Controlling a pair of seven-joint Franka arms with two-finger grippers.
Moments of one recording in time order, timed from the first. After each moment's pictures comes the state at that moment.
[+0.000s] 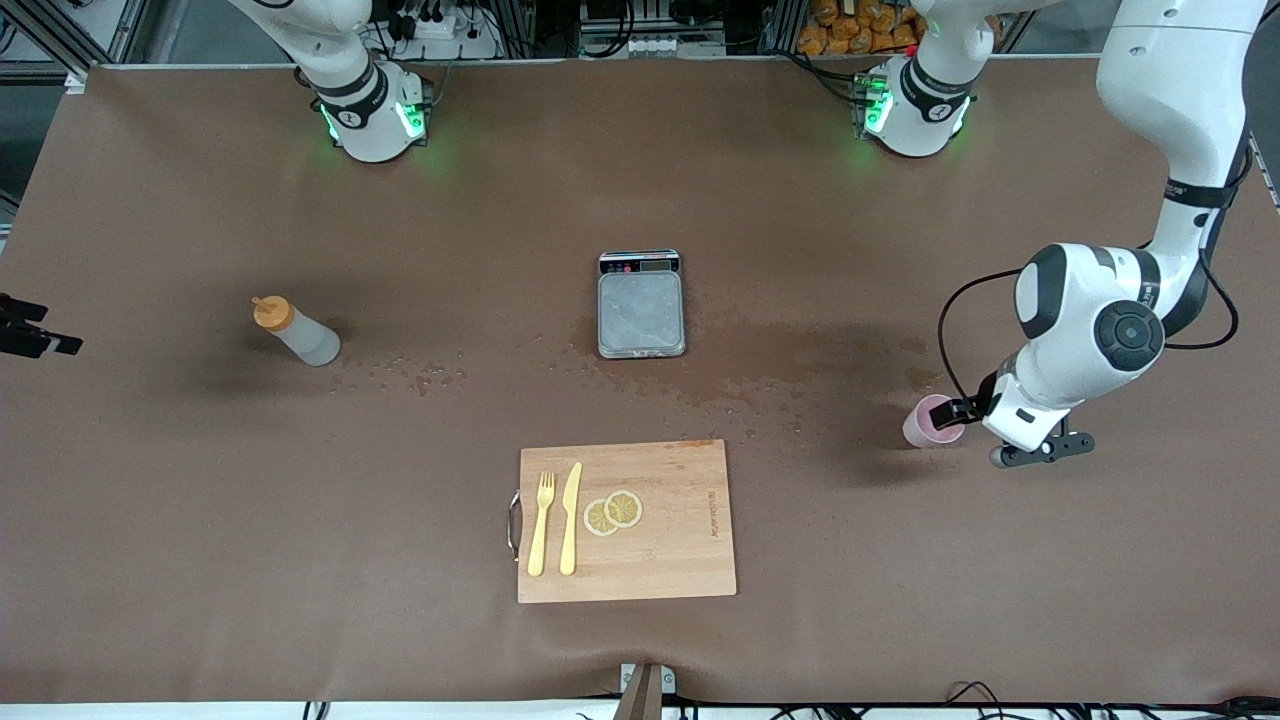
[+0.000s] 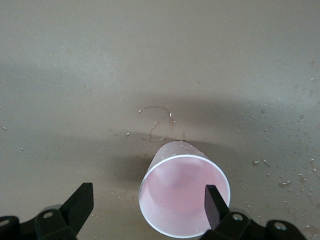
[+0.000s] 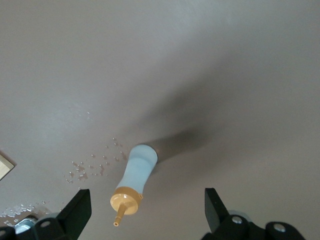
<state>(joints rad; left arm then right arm) 0.10 0.43 -0.19 -1.95 0.08 2.37 -0.30 -0.38 0.32 -0.12 -1.56 0.24 1.57 0.12</state>
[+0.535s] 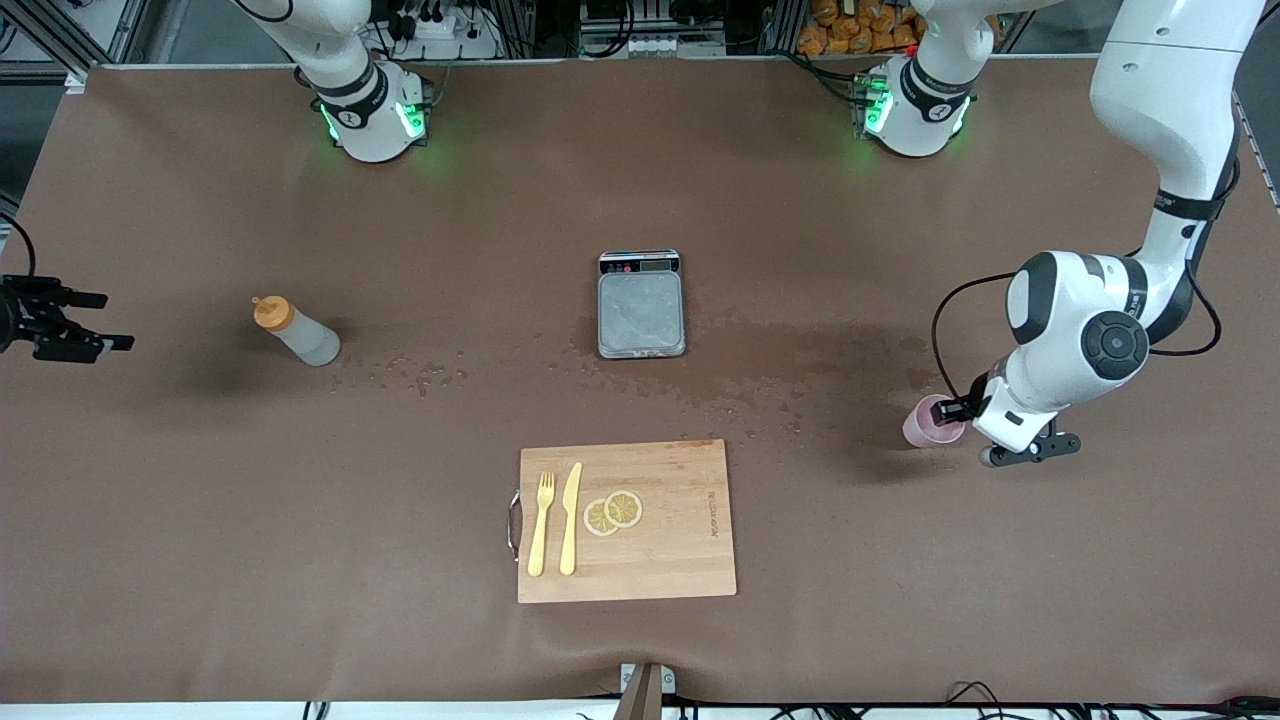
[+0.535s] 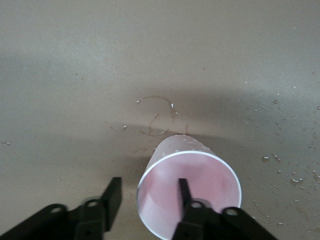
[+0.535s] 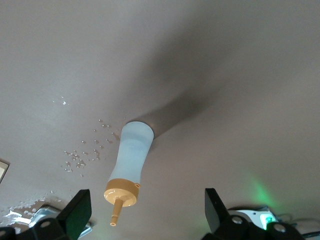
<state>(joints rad) 0.10 0.46 -0.19 -1.96 0.08 2.37 -0.30 -0.42 0.44 -0.12 -1.56 0.31 1.47 0.23</state>
